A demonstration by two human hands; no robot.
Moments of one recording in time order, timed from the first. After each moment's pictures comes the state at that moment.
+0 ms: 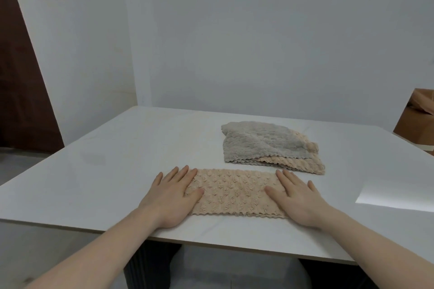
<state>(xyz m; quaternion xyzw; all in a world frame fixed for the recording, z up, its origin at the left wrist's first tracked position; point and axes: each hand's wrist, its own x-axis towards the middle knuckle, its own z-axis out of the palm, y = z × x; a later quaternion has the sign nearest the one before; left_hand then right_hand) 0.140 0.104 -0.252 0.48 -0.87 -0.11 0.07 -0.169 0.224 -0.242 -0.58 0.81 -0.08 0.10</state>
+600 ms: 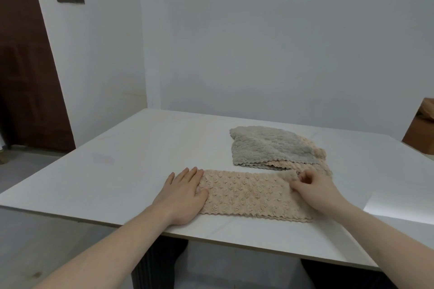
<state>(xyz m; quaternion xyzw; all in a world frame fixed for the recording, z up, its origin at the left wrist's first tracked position) 0.143 0.102 -0.256 0.47 -0.87 -0.10 0.07 -0.170 0.223 -0.214 -0.44 0.82 -0.34 0.13</state>
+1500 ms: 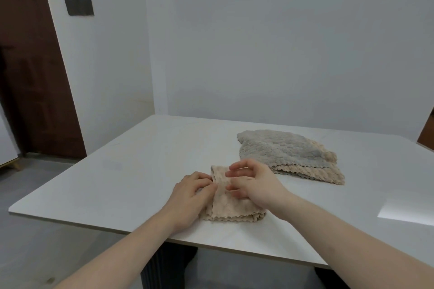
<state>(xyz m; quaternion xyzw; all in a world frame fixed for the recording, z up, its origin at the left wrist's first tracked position) 0.152 0.107 -0.250 0.40 -0.80 -0.30 0.32 -0.033 0.186 -0.188 -0.49 0.58 -0.51 0.40</state>
